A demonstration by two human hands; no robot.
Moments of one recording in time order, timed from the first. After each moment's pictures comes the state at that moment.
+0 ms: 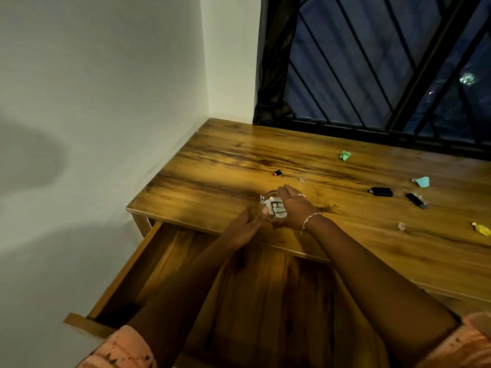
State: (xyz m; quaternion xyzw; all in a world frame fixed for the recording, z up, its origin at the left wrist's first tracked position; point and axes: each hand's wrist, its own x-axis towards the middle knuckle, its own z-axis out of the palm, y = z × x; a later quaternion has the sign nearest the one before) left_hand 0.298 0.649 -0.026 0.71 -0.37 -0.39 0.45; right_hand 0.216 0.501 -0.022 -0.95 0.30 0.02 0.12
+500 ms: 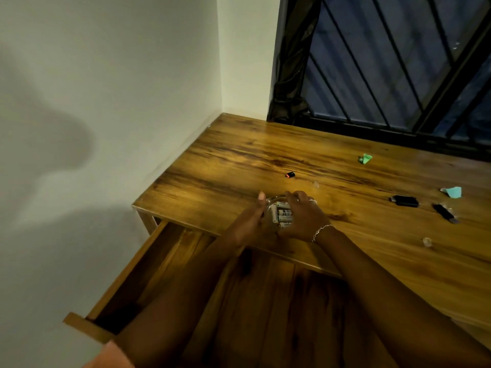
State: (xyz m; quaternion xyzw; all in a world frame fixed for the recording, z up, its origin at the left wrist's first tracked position) left_hand 0.307 0.637 -0.015 0.64 -0.31 -0.46 0.53; right_hand 0.219 0.505 -0.018 -0.95 0.30 0.02 0.13
